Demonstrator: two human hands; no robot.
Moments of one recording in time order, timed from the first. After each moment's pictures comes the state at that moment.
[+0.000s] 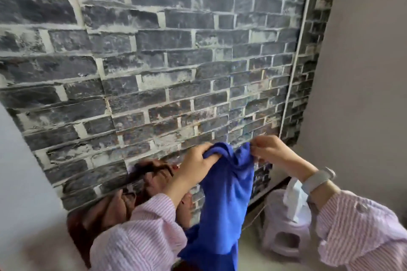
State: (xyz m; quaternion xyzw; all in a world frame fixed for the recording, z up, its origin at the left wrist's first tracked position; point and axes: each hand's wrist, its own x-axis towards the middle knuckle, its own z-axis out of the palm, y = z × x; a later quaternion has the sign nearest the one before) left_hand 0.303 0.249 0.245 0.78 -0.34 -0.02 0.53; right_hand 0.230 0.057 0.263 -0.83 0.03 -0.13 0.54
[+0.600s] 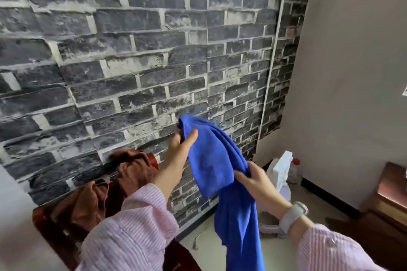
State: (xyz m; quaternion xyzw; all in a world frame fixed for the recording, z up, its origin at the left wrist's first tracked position) left_hand 0.285 0.195 0.223 0.64 -0.14 -0.12 0.75; right_hand 0.176 0.042 0.157 -0.81 0.16 -0.19 0.53
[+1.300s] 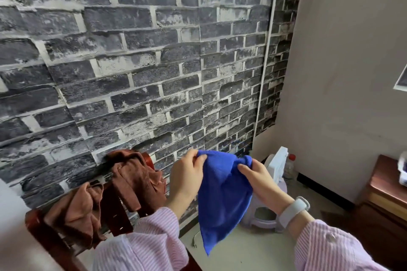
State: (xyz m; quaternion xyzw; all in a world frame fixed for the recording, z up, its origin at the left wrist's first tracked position) left_hand 0.250 0.190 0.183 0.85 -0.25 0.14 0.43; right_hand 0.175 0.033 0.153 -0.70 0.21 -0.20 0.65
